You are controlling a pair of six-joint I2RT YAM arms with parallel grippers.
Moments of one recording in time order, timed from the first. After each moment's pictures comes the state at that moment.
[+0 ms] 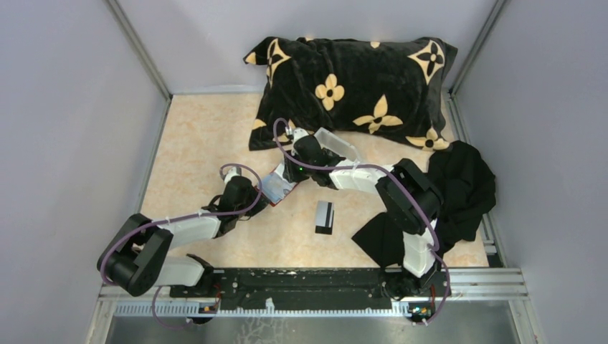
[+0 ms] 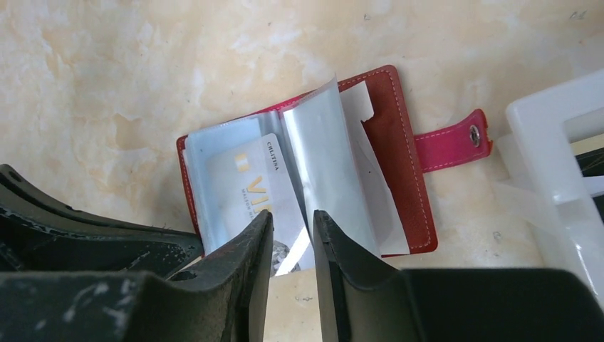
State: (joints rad) left arm -0.54 1.32 0.36 0.27 -0.15 -0.97; right arm 0.79 1.91 1.20 0.07 -0.06 0.39
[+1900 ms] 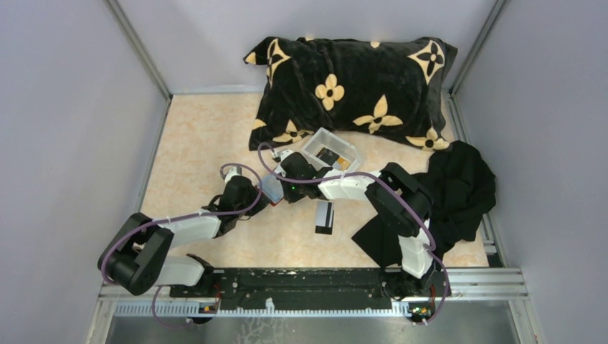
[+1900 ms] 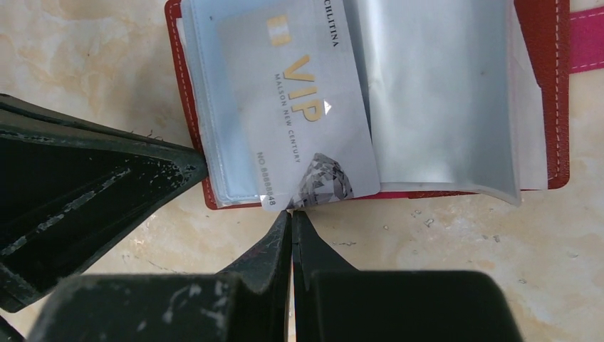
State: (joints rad) left arm -0.54 1.32 0.36 0.27 -0.14 -0.97; right arm 0.90 1.94 1.20 -0.09 -0.03 0.33
